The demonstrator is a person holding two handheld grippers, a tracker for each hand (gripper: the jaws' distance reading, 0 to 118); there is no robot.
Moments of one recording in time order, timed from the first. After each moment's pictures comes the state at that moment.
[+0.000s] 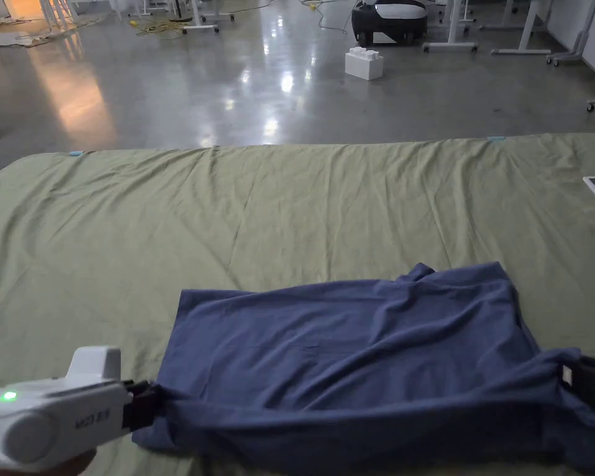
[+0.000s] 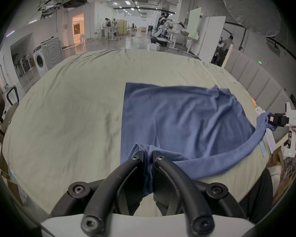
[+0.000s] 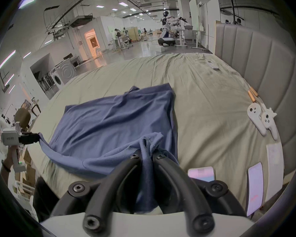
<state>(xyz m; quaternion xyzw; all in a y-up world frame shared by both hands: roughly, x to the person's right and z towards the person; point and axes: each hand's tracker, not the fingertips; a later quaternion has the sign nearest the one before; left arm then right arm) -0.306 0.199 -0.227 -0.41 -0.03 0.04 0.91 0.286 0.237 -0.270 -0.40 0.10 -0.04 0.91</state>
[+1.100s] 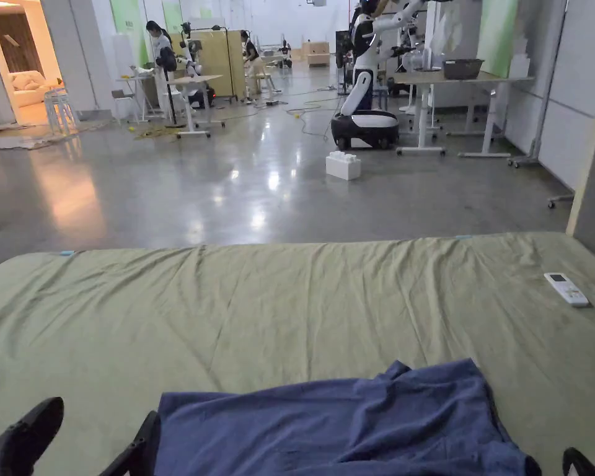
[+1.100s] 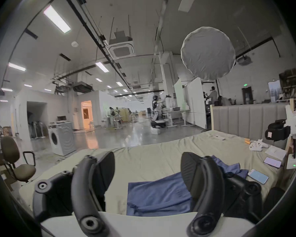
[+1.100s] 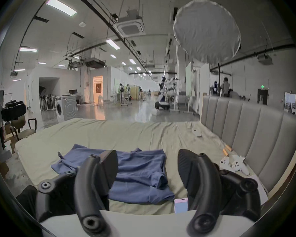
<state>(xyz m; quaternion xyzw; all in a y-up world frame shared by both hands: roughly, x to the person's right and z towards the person) -0.197 0.347 -0.059 0.02 0.00 -0.10 1.00 0.245 0.321 -0.074 -0.06 0.06 0.04 1.00</state>
